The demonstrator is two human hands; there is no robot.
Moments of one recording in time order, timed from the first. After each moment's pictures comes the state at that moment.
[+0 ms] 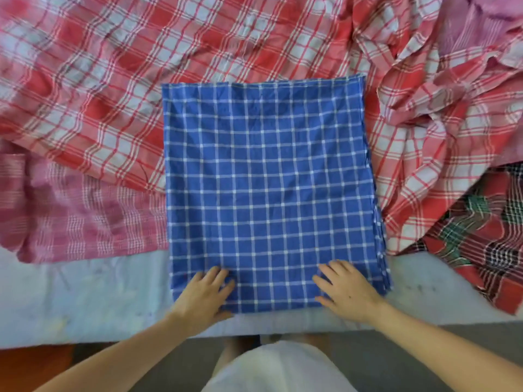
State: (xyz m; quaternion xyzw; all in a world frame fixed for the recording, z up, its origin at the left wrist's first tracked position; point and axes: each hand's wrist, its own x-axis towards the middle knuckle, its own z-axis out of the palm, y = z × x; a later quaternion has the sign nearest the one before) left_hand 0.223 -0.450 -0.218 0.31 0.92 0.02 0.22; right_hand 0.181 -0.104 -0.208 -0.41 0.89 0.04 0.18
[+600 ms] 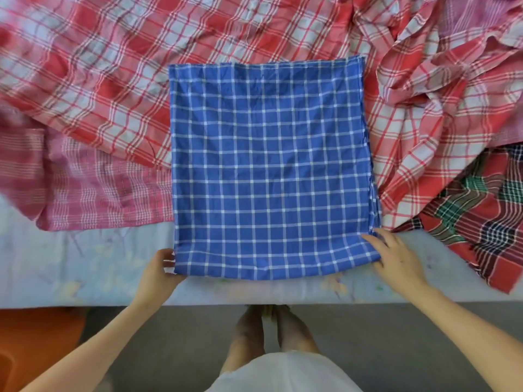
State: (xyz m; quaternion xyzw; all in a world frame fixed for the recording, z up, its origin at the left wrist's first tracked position) left_hand 0.259 -0.495 -0.193 -0.30 0.85 0.35 0.25; right_hand 0.188 -0.024 -0.195 -0.13 0.96 -0.02 0.25
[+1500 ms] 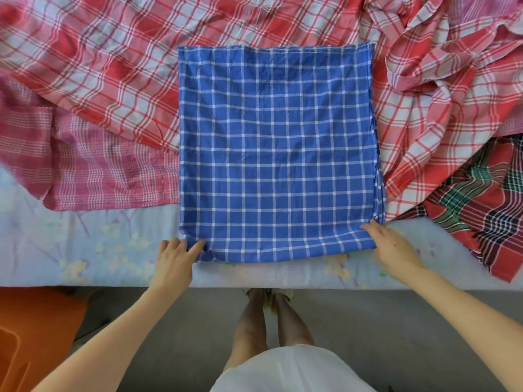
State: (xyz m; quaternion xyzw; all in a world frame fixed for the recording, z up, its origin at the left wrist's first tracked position) left_hand 0.272 -0.486 -0.198 0.08 0.98 0.01 0.16; right_hand 0.190 -0.044 -0.184 -0.06 0.94 -0.03 0.34
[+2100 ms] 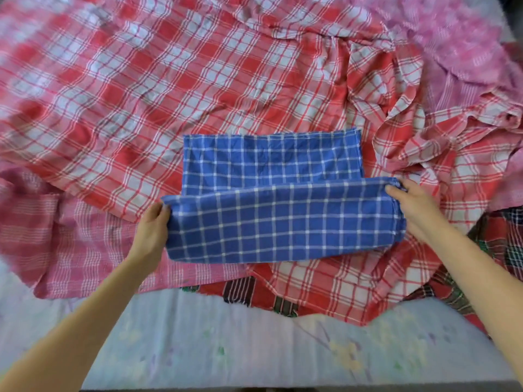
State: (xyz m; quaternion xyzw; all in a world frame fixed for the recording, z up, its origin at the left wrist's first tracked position) left_hand 0.054 -0.511 -0.131 -0.33 0.75 0.57 0.05; right_hand -0.038 -0.063 -0.132 0.22 0.80 -0.55 0.14
